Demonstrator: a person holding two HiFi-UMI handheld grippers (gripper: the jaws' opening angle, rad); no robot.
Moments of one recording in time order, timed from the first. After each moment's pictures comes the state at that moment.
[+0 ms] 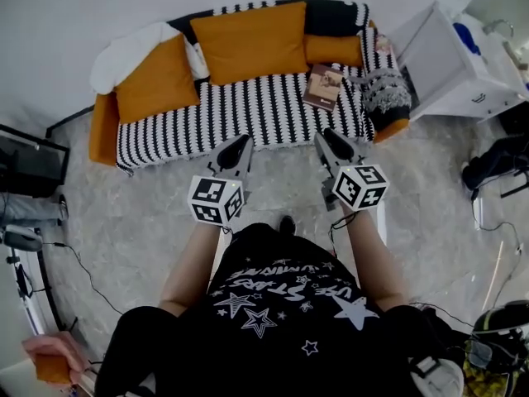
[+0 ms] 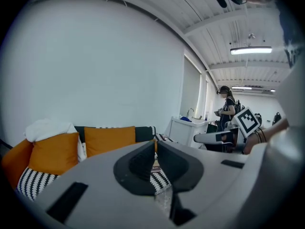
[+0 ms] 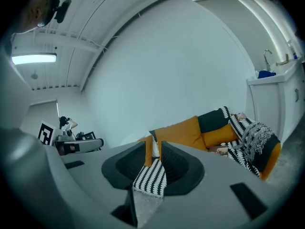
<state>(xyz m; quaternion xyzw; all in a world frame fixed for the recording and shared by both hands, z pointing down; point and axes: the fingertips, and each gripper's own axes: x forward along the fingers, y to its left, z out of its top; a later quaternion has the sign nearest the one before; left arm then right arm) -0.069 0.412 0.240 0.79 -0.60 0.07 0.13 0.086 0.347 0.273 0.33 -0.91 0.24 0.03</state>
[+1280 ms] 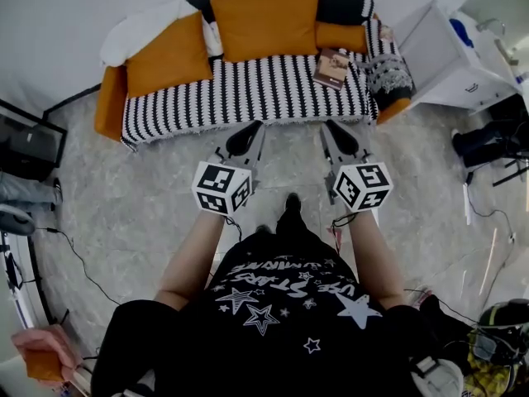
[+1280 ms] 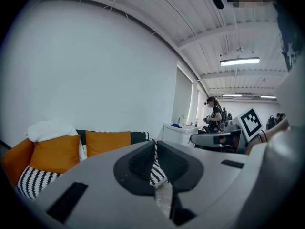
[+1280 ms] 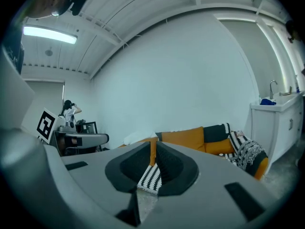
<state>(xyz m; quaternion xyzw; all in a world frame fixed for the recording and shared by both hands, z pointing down) -0.089 0.539 0.203 0.81 -0.57 0.03 0.11 0.043 0.493 0.218 0.35 -0.93 0.13 0.05</state>
